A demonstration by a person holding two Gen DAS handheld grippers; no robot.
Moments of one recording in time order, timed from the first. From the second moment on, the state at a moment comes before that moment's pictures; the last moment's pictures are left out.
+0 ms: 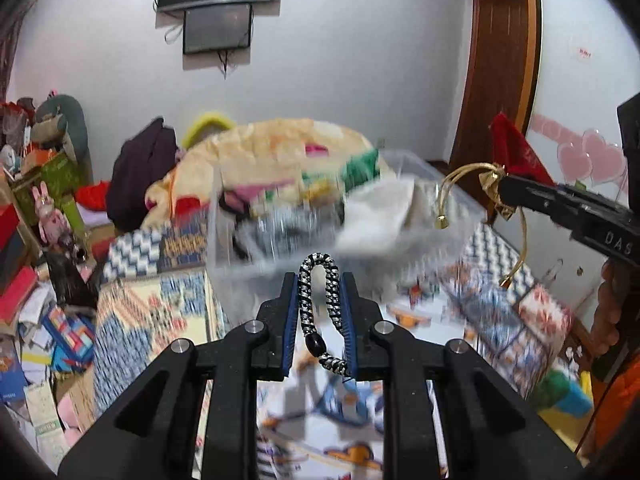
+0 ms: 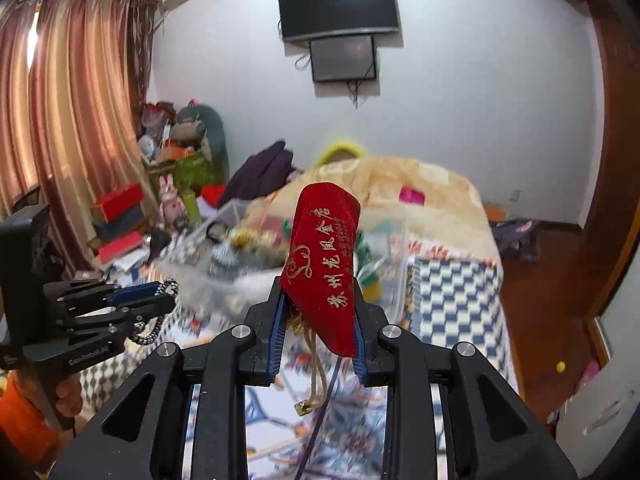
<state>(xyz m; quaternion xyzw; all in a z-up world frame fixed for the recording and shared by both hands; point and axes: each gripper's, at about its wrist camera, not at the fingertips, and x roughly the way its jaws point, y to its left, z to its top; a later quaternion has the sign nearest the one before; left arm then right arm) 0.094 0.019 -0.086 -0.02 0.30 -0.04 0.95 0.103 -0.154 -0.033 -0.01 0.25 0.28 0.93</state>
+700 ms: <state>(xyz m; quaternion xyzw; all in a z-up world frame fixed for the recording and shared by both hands) 0.173 0.025 -0.084 -0.02 0.29 -0.01 0.96 0.161 -0.128 -0.058 -0.03 0.27 0.24 0.93</state>
